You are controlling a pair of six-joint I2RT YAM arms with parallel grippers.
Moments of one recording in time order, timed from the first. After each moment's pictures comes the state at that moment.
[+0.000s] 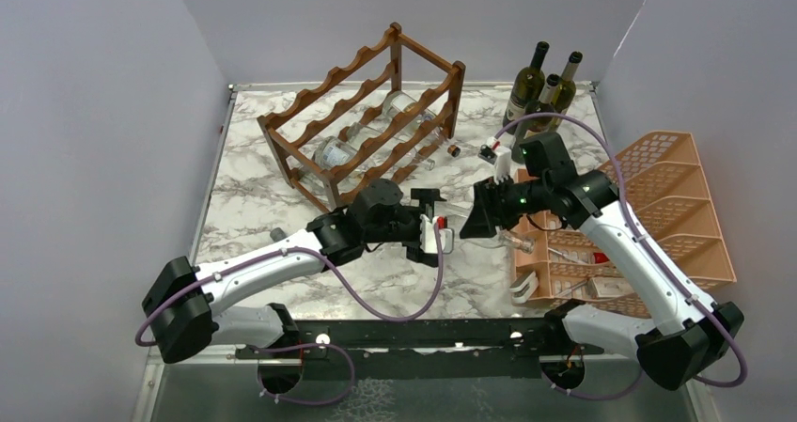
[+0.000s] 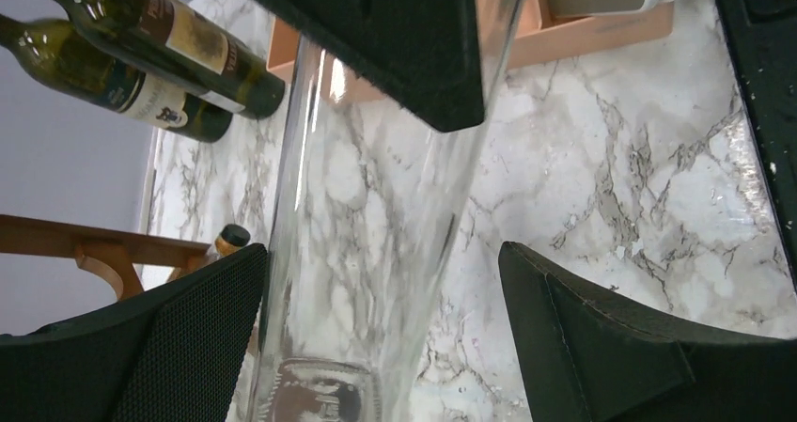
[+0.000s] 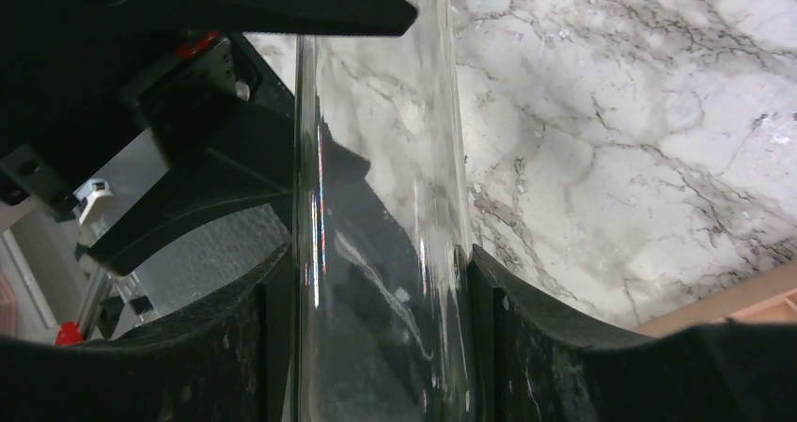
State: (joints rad) left arm -0.98 1.22 0.86 0.00 0.38 0.74; right arm 0.47 1.12 1.16 -0.93 -0.60 0.13
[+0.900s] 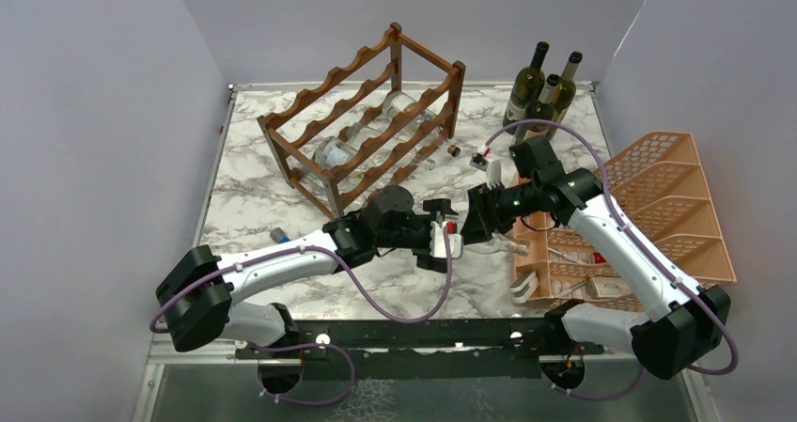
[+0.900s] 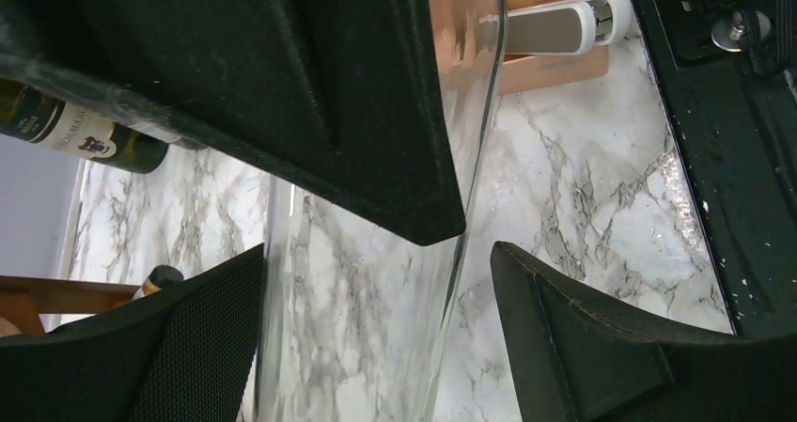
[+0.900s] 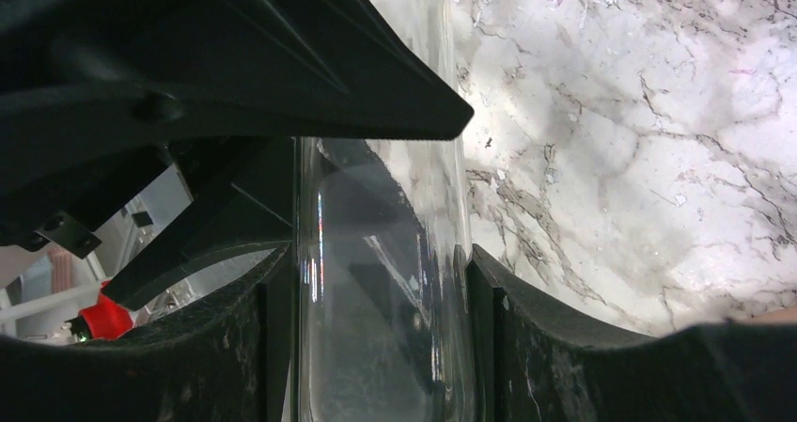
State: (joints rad) left arm -1.01 1.31 0.83 0.11 0.42 0.65; right arm 0.46 1.18 1.09 -0.91 -0.69 0.10
